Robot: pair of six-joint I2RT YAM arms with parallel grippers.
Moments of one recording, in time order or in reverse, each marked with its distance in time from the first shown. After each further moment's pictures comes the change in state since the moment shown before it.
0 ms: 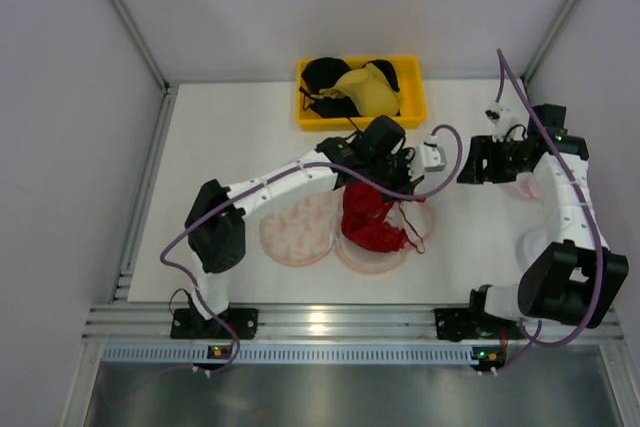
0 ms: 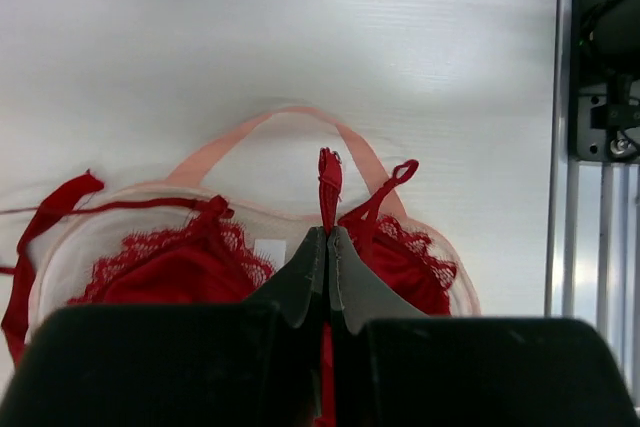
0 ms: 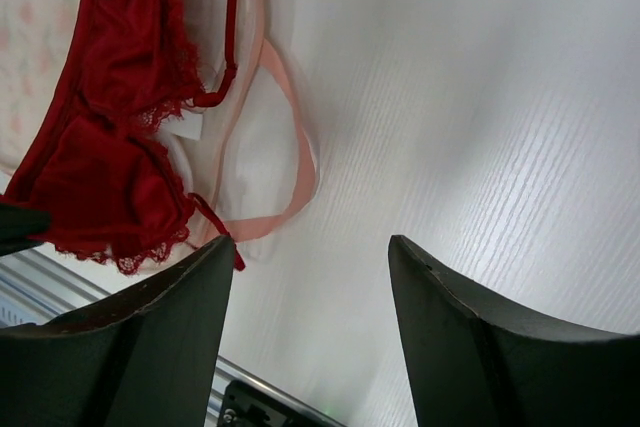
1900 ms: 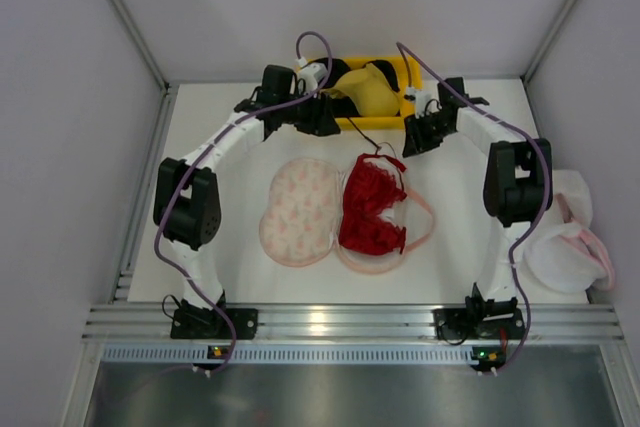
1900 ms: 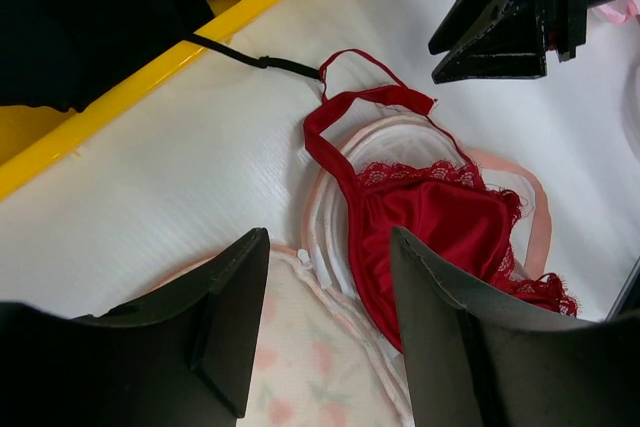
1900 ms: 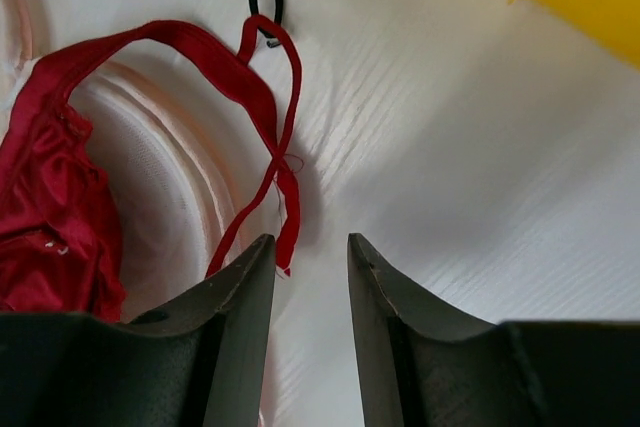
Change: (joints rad) left arm 0.577 -0.034 -0.120 0.223 0.085 -0.504; right arm 0.352 0.710 0.406 0.311 0.034 -0.004
